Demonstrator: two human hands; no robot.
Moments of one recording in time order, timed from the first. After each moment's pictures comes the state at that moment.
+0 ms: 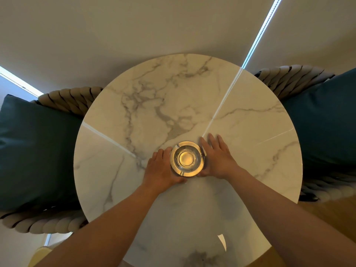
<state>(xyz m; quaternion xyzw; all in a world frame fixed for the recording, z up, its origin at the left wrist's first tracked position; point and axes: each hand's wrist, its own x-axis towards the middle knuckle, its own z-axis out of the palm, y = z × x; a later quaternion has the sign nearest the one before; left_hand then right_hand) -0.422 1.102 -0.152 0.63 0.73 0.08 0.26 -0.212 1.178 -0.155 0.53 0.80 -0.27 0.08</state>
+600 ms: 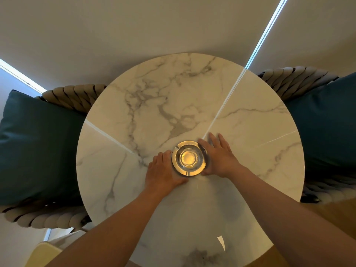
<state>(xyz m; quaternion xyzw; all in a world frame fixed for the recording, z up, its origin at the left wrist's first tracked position) -0.413 1.086 -0.145 0.58 0.77 0.07 0.25 -0.214 1.181 -0.152 0.52 0.80 -0.27 0.09</state>
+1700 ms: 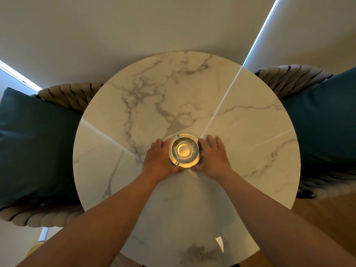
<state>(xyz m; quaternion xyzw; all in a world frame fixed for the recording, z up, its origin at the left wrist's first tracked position) -0.423 1.113 -0.148 0.63 0.74 0.09 0.23 -0.228 1.155 -0.149 0.59 0.76 -0.27 0.02</state>
